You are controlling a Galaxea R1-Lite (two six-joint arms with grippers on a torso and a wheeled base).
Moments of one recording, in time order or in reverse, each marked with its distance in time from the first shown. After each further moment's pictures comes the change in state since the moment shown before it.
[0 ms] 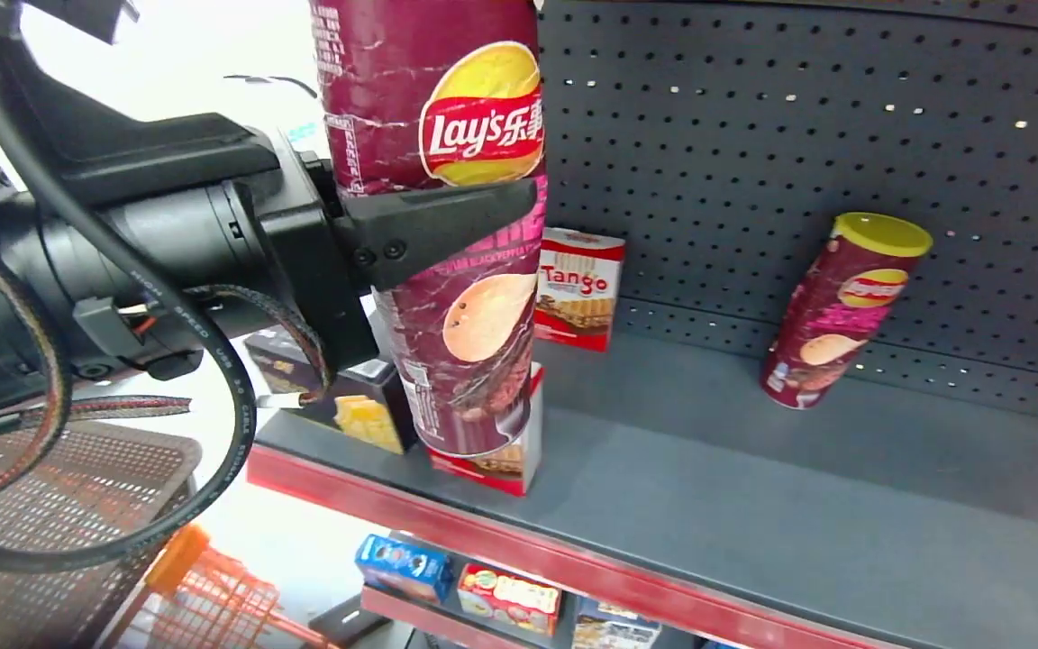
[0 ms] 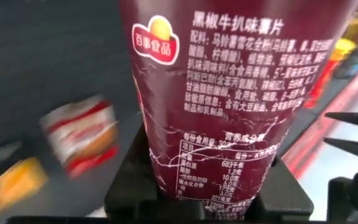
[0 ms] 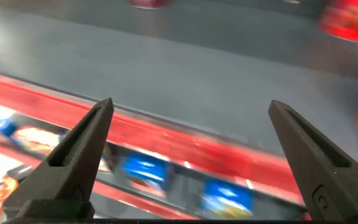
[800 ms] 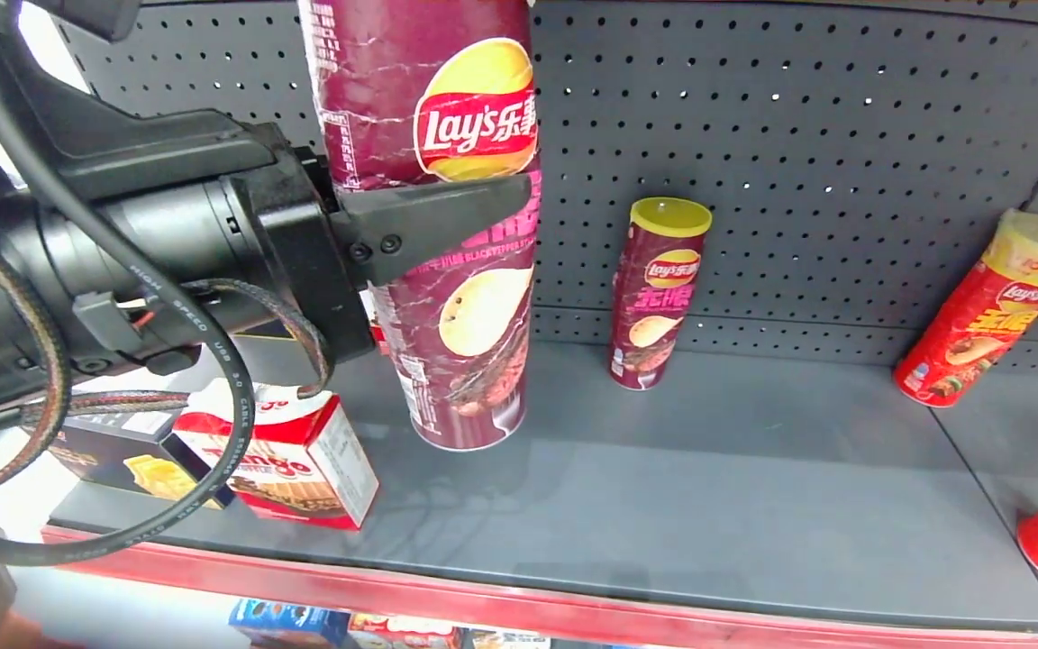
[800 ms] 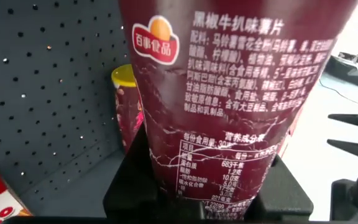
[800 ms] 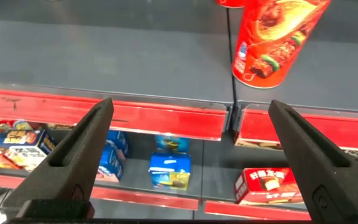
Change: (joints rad) left arm 0.007 0.004 0.002 -0.001 -0.001 0.000; right arm 0.000 0.000 0.000 0.000 -0.001 0.002
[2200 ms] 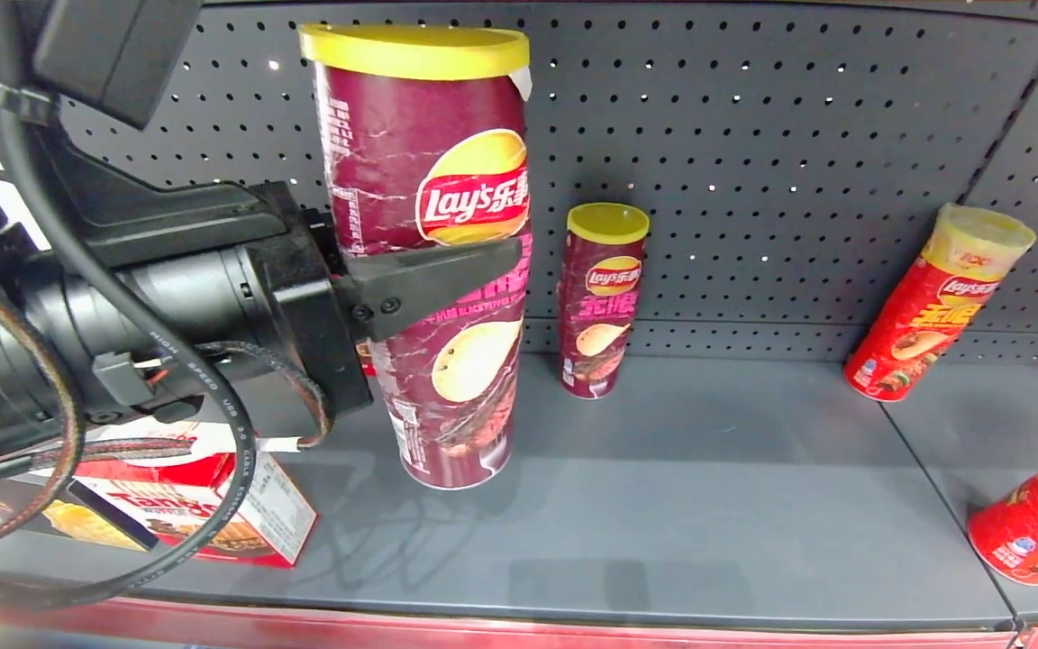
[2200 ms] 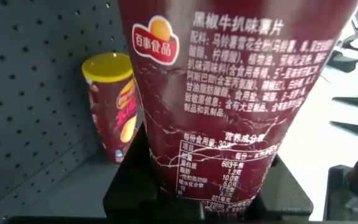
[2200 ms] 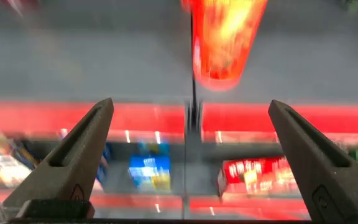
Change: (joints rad) left arm 0.011 -0.021 0.075 0.000 0.000 0.000; right arm -0.002 0.020 -0.056 0.016 -0.016 0.012
